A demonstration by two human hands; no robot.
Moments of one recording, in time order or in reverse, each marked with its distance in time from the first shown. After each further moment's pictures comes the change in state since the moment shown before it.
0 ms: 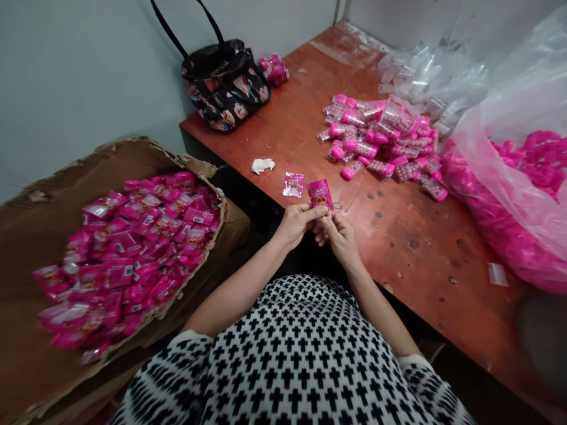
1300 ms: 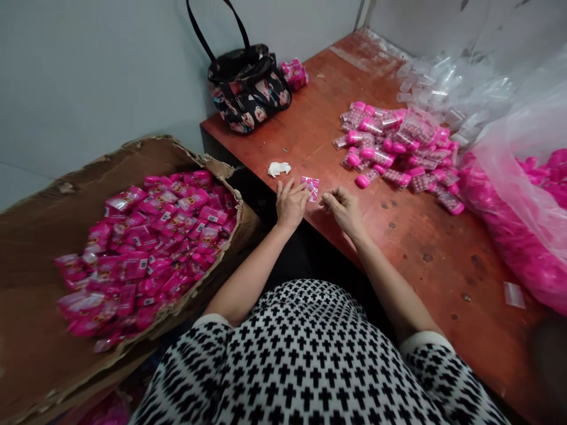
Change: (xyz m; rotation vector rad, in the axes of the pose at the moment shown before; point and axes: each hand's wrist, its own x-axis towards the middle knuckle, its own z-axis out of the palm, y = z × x) left_hand 0.058 -0.004 -0.073 1.010 0.400 0.651; right_hand 0.080 -0.008 0.013 -0.241 -0.020 -0.055
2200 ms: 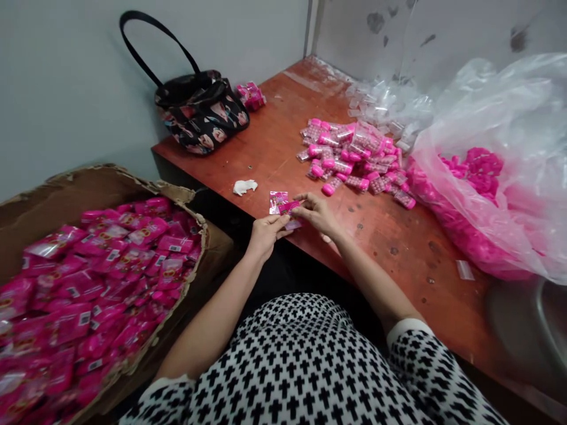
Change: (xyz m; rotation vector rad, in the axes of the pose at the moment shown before) left_hand -0.021 0.047 -0.010 -0.909 -0.169 -0.691; right_hand 0.021 0.005 -0.024 -0.114 -0.147 -0.065
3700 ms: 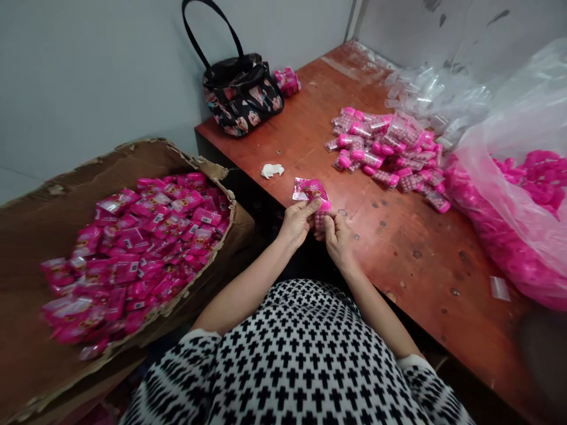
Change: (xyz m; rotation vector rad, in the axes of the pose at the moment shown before) left_hand -0.019 -0.002 0.028 -0.257 -0.116 -0.024; right_hand -0.083 0.001 0.046 0.003 0.321 0.064
